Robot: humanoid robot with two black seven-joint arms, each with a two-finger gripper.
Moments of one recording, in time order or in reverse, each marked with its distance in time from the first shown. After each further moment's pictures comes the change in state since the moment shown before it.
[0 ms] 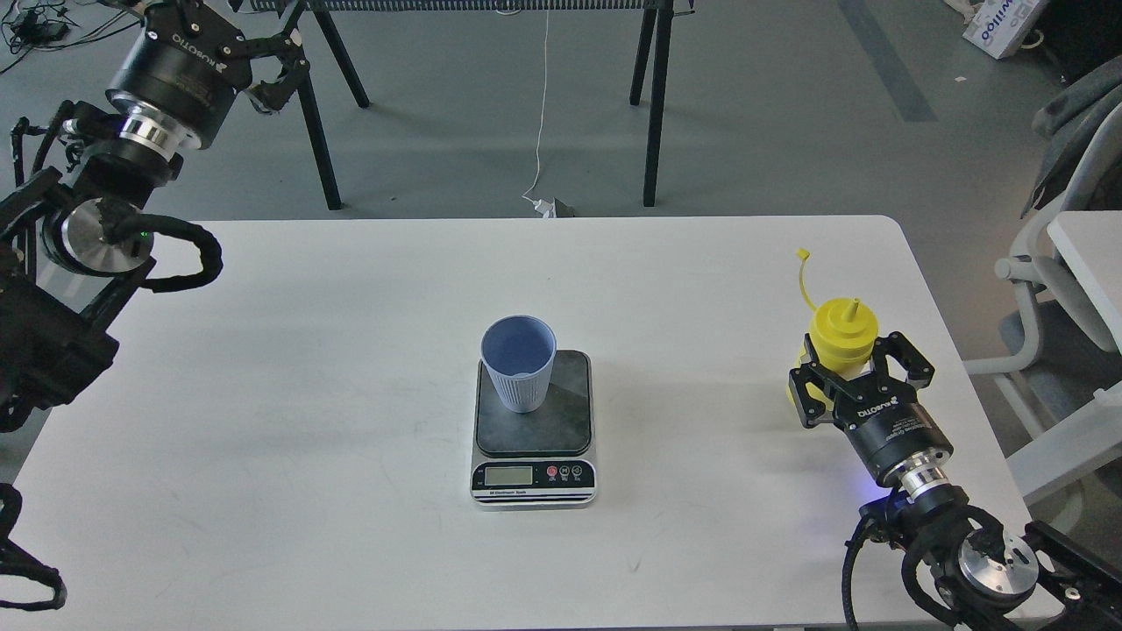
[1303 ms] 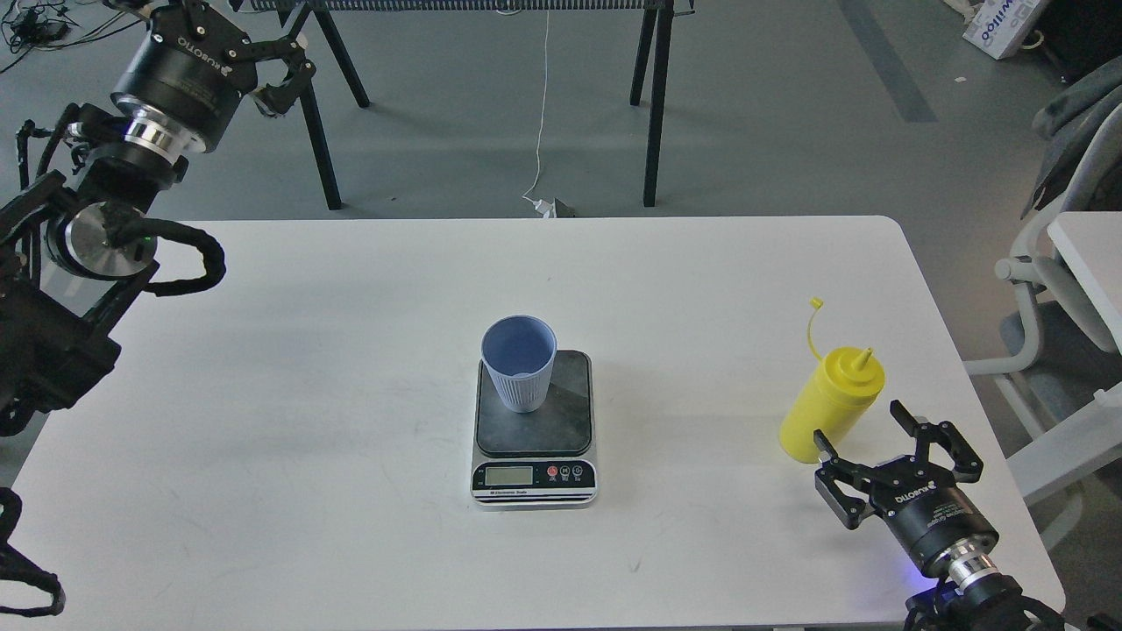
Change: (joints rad) left arm 0.010 0.002 -0.002 -0.021 0.001 0.003 0.000; right arm -0.220 -0.148 0.005 0.137 -0.005 0.000 0.004
